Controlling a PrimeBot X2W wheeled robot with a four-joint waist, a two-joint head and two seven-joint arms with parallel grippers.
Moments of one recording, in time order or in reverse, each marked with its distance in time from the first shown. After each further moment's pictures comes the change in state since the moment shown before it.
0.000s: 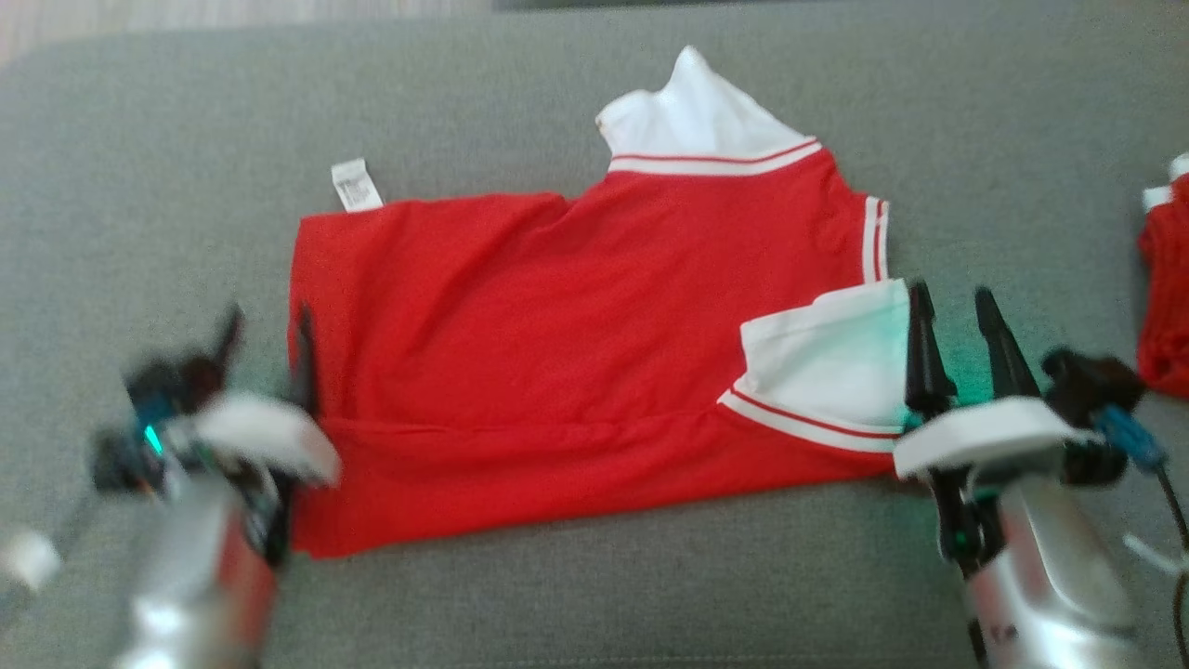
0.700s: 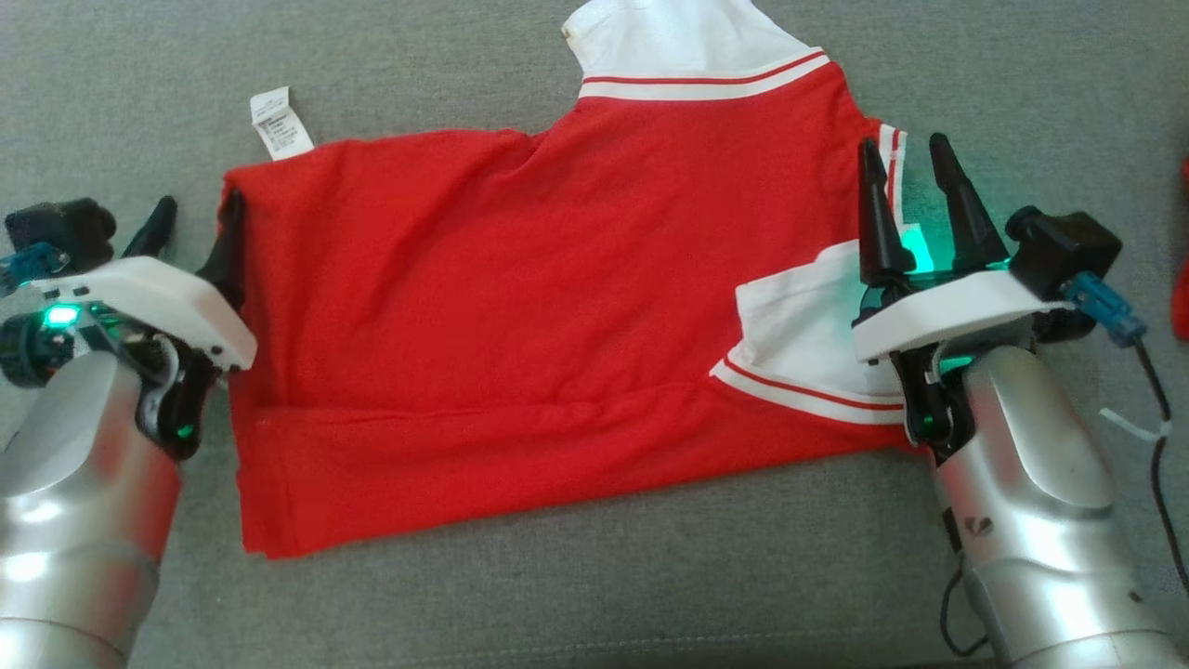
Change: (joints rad) left arm -0.279 0.235 -0.335 0.046 -0.447 -0.009 0.246; right arm -0.232 -0.006 0.132 0.010 -0.004 0.000 0.000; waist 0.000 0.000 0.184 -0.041
